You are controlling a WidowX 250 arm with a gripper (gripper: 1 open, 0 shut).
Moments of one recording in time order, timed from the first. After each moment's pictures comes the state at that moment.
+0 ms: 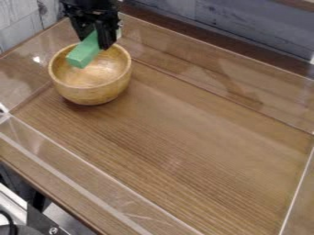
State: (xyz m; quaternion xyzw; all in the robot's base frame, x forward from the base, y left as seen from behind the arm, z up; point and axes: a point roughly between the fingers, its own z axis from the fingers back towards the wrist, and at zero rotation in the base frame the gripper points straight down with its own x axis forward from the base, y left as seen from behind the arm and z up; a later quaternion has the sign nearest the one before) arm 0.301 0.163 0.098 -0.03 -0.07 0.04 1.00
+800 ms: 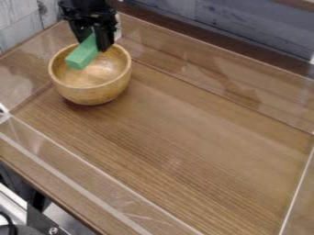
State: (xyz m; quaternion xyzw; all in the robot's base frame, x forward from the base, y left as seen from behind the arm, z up) arm 0.305 0.170 0.090 -0.03 -0.07 0.05 1.00
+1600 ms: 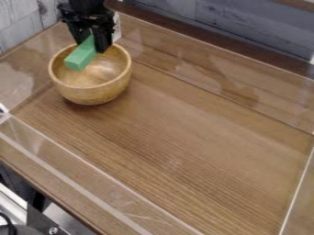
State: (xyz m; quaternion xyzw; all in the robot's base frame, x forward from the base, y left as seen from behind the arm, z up) arm 0.309 0.179 0.082 -0.04 -0.06 0.05 1.00
